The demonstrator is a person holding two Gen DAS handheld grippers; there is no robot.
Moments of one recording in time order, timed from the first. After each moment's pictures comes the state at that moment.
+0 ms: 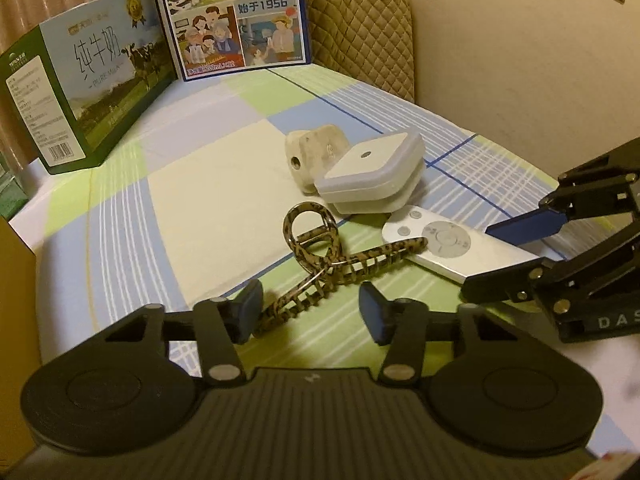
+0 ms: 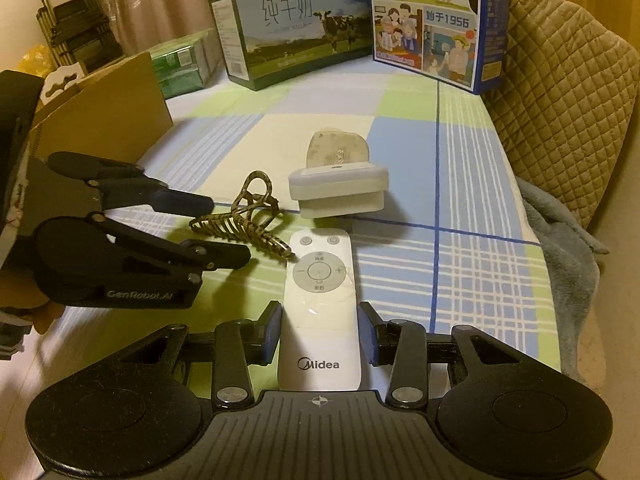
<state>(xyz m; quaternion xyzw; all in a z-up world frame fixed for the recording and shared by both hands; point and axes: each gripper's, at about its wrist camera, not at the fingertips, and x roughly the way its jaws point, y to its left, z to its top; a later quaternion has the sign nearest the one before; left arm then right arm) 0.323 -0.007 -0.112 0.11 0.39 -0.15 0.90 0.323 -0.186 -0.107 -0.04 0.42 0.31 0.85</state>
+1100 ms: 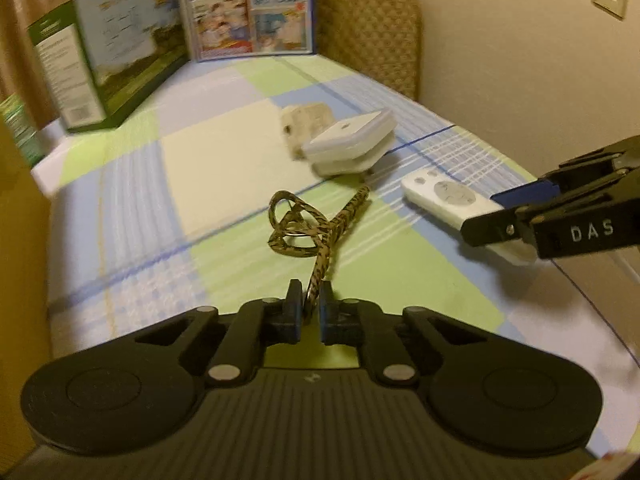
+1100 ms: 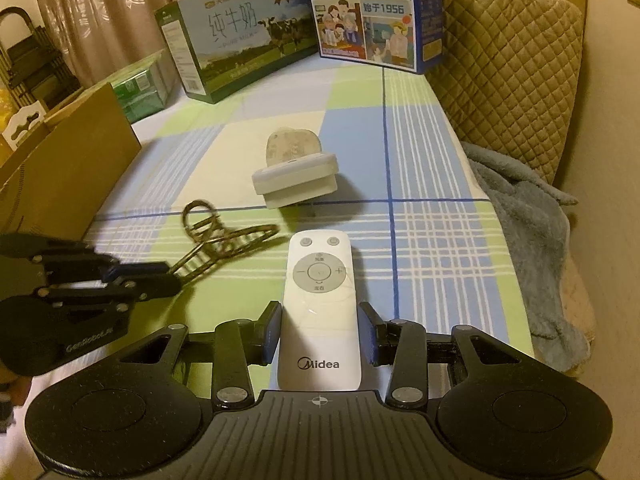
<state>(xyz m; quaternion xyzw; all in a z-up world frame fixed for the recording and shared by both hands) 0.265 -0.006 -0.102 0.07 0.41 -0.12 0.90 0.303 -0.208 -0.090 0.02 0.44 0.24 0.86</state>
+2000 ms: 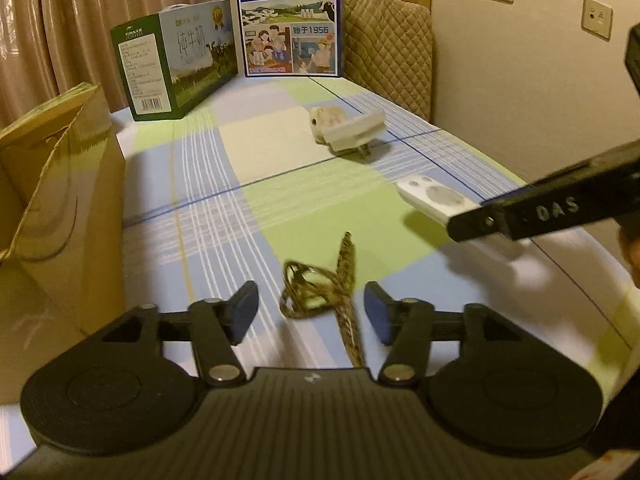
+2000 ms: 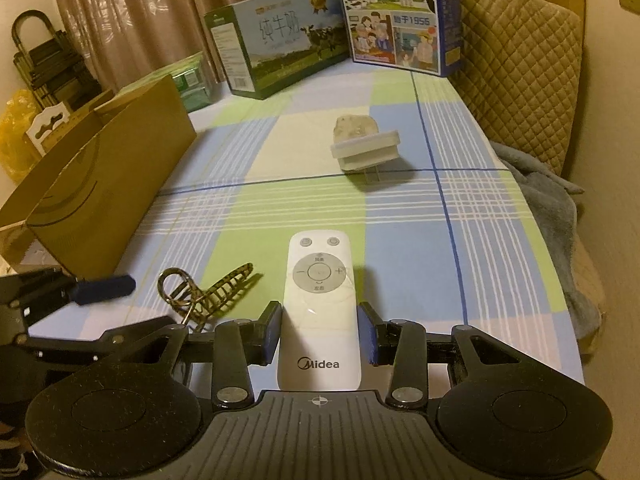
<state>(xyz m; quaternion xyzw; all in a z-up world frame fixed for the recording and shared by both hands) 0.148 0.016 -0.075 0.05 0.37 -0.08 0.93 0.217 -0.191 -0.068 0.03 0.43 0.26 0.87</state>
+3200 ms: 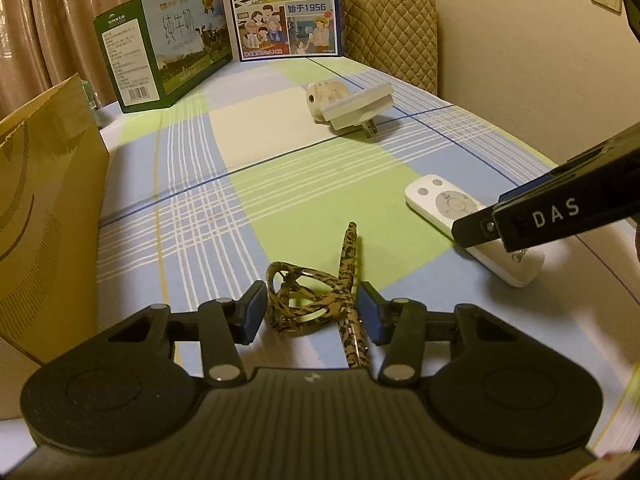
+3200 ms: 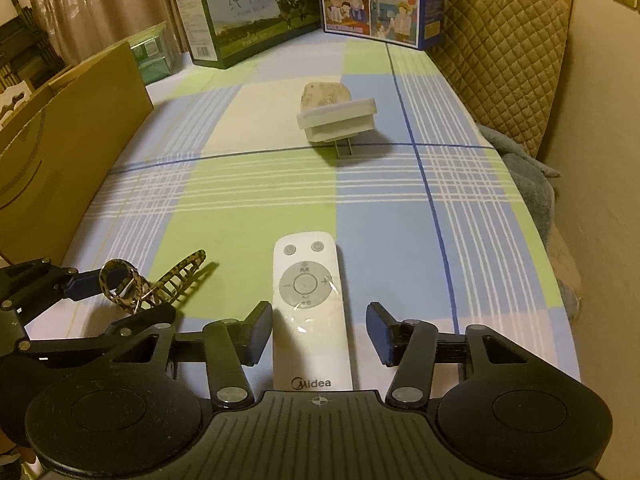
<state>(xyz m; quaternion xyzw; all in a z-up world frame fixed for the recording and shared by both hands) 0.176 0.003 -0.108 0.07 0.38 -0.07 0.92 0.239 -0.177 -0.091 -0.01 0.46 0.21 0.86</state>
